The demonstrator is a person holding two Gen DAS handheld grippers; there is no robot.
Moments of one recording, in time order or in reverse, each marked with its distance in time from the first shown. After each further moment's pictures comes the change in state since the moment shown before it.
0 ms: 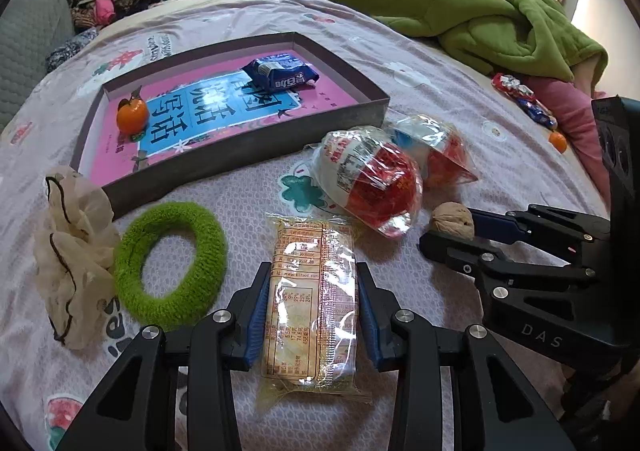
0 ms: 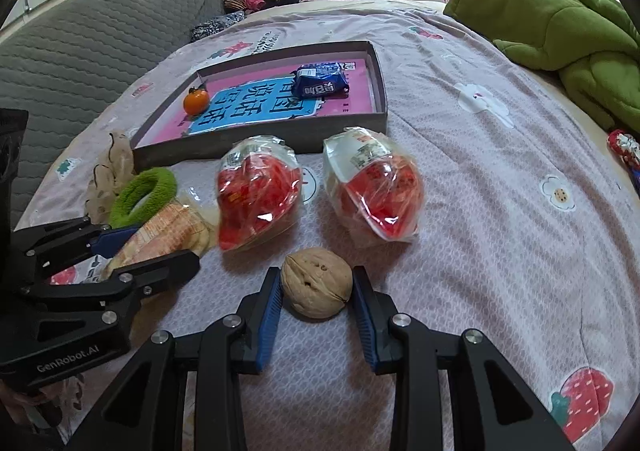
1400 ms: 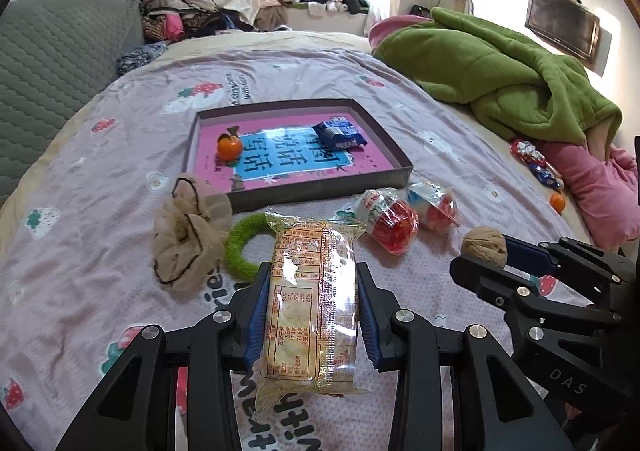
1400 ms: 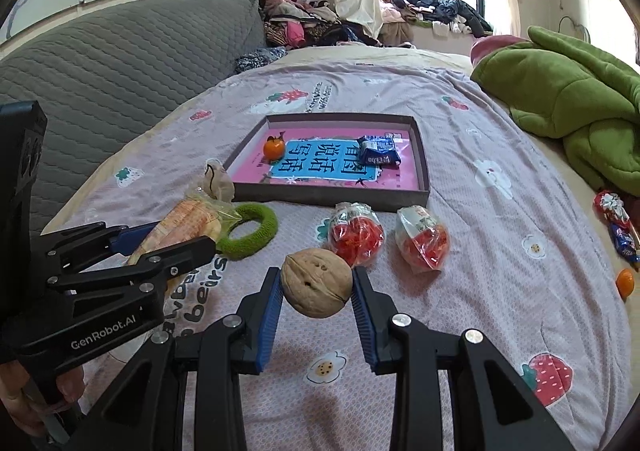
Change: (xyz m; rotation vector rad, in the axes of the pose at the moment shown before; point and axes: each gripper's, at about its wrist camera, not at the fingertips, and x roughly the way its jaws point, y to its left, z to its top) left arm -0.118 0.011 -0.023 -0.145 -0.165 0.141; right arm -0.098 0.066 0.001 -0.108 -0.139 0.037
